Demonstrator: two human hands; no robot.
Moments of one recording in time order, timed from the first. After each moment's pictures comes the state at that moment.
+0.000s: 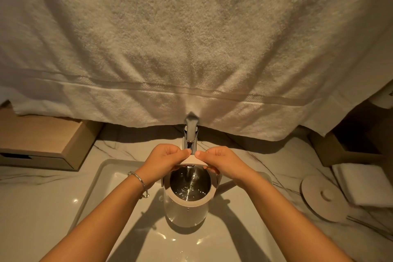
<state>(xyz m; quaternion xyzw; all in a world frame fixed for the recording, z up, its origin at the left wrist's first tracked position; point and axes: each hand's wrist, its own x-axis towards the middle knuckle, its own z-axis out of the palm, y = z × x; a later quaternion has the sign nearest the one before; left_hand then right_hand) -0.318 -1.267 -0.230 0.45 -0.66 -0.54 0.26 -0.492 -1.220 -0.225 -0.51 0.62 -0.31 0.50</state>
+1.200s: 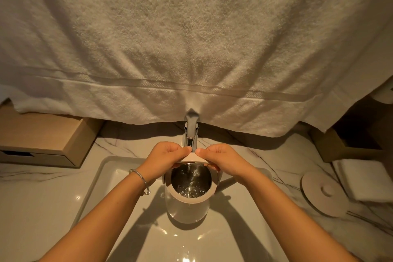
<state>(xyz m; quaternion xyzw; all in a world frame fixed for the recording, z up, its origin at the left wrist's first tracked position) -0.317 -1.266 -0.235 0.44 -0.65 -0.56 0.27 -0.493 -1.219 -0.226 -0.51 0.63 -0.31 0.50</state>
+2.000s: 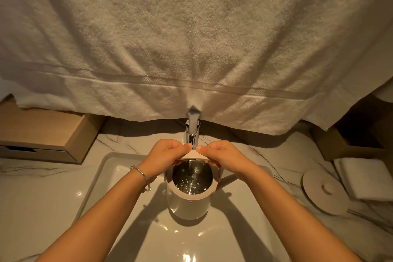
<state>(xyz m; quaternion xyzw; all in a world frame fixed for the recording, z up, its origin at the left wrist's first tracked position) -0.316 -1.265 -0.233 0.45 -0.64 -0.56 0.26 -0.494 -1.221 -0.229 -0.52 0.63 -0.30 0.50</state>
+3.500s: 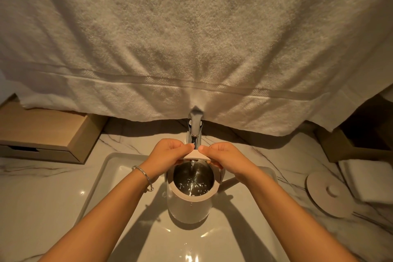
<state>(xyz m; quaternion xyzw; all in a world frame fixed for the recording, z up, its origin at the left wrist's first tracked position) -0.316 -1.269 -0.236 0.45 -0.65 -0.55 0.28 -0.488 -1.222 -0.229 -0.49 0.64 -0.31 0.50</state>
